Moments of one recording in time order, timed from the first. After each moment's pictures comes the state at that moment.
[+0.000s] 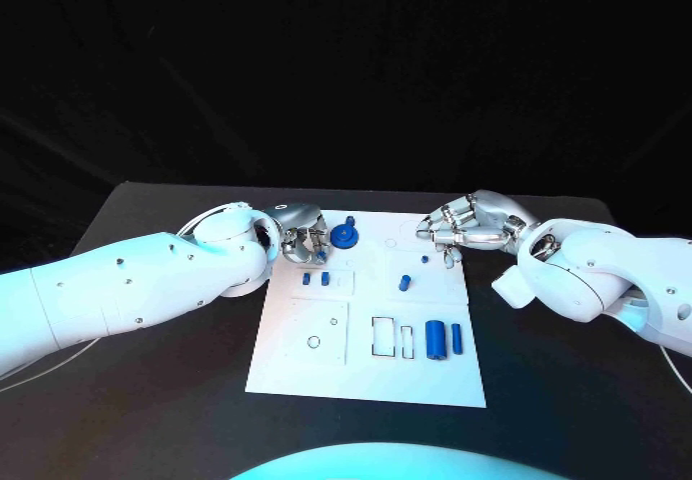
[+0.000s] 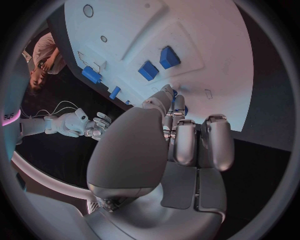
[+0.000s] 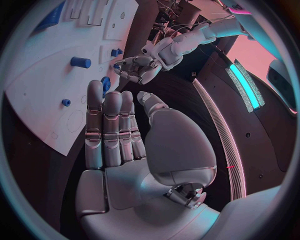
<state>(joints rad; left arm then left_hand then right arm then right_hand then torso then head) 1.18 -0.76 -0.03 1.45 -1.48 -0.15 -0.24 1.57 -0.15 0.32 0.16 0.05 1.14 0.11 0.12 0.20 1.21 0.05 0.17 0.19 1.47 -0.03 1.35 1.26 0.06 1.46 0.06 1.39 1.31 1.32 -0.92 -0.18 1.64 -0.57 -0.29 0.08 1.24 -0.10 0.16 0.07 0.48 1.02 0.09 0.21 0.55 1.24 0.02 0.49 0.66 1.32 -0.04 0.70 0.86 0.18 1.20 0.08 0.54 0.67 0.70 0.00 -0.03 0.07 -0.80</state>
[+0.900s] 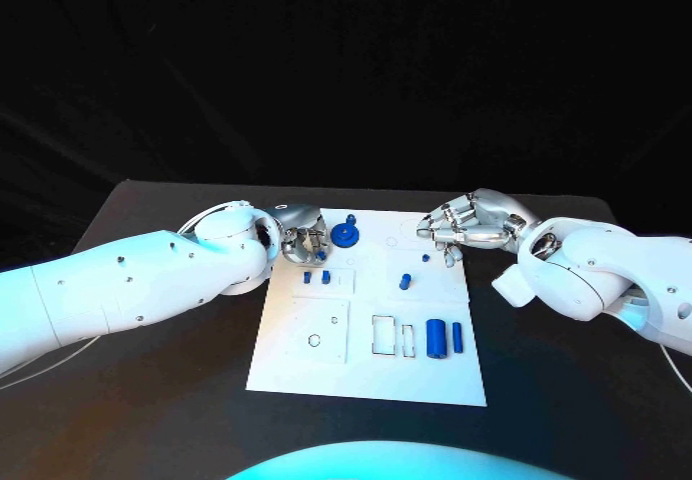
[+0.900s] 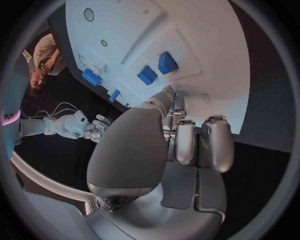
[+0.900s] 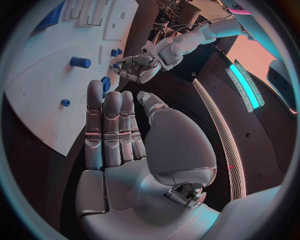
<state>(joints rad) 1.18 -0.76 -0.03 1.45 -1.48 -0.12 -0.24 1.54 -0.16 0.34 0.15 0.05 1.10 0.13 0.07 0.18 1.21 0.05 0.15 0.18 1.47 -0.03 1.35 1.25 0.06 1.46 0.06 1.41 1.31 1.31 -0.92 -0.18 1.64 -0.57 -0.29 0.08 1.24 -0.10 0.16 0.07 0.48 1.02 0.09 0.21 0.55 1.24 0.02 0.49 0.66 1.32 -0.04 0.70 0.86 0.18 1.20 0.08 0.54 0.67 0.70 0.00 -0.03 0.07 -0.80</state>
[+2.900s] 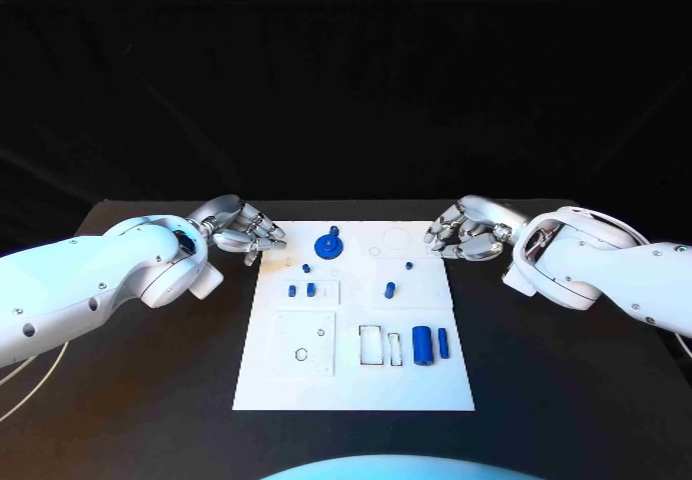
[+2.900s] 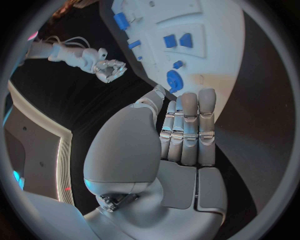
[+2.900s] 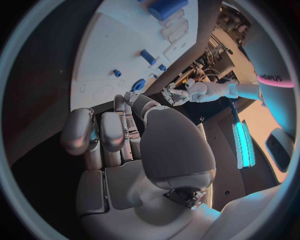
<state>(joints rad) 1.21 -0.95 -0.02 1.49 -0.78 -0.23 -0.07 1.43 -0.18 0.27 0.19 0.05 1.08 0.14 0.08 0.15 1.18 0.08 0.15 0.19 1.21 0.01 0.85 0.66 0.16 1.15 0.09 0.87 0.77 1.32 -0.93 -0.17 1.54 -1.15 -0.27 0.03 1.35 -0.12 0.39 -0.03 0.34 1.05 0.14 0.07 0.39 1.14 0.06 0.22 0.36 1.46 -0.02 1.10 1.12 0.11 1.41 0.08 1.13 1.18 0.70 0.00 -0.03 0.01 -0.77</state>
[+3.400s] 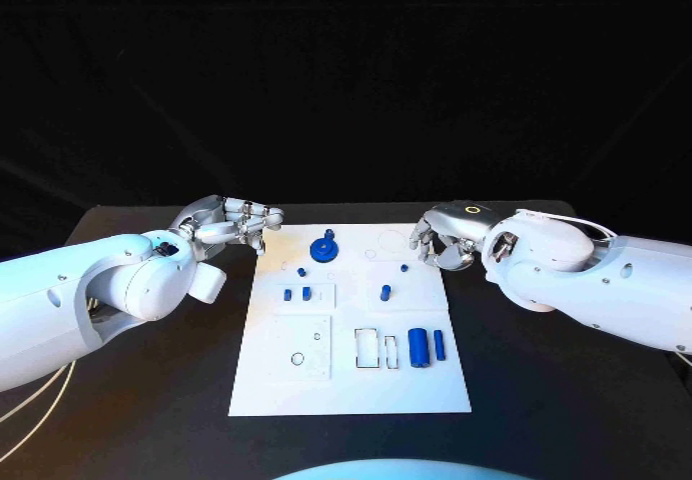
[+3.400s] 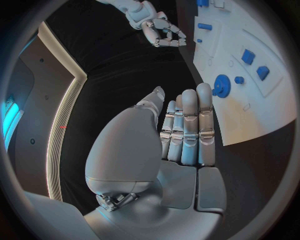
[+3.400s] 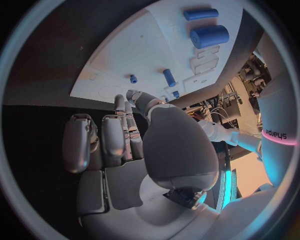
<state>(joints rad) 1.20 -1.01 -0.03 1.59 -0.17 -0.26 0.18 1.43 -0.15 0.23 0.19 0.05 1.08 0.14 0.09 0.15 1.18 0.08 0.21 0.23 1.20 0.01 0.82 0.62 0.17 1.14 0.09 0.76 0.67 1.31 -0.85 -0.17 1.56 -1.67 -0.26 -0.16 1.33 -0.16 0.42 0.00 0.35 1.08 0.13 0.07 0.34 1.16 0.06 0.19 0.28 1.46 -0.02 1.21 1.20 0.08 1.45 0.08 1.28 1.31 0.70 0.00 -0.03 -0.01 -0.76</state>
